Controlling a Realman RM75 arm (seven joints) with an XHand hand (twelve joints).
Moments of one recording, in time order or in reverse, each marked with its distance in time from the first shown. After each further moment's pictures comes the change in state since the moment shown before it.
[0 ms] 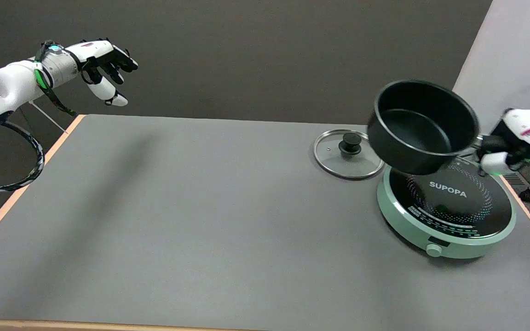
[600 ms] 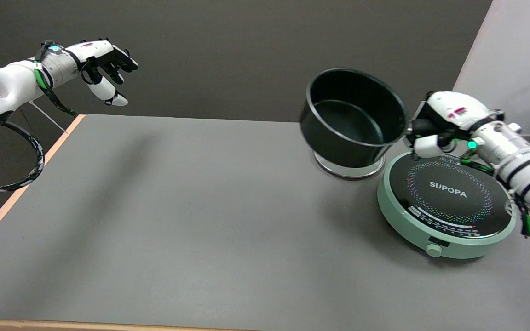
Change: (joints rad) arm 0.340 0.133 -0.312 0.007 -0.018 -0.092 0.051
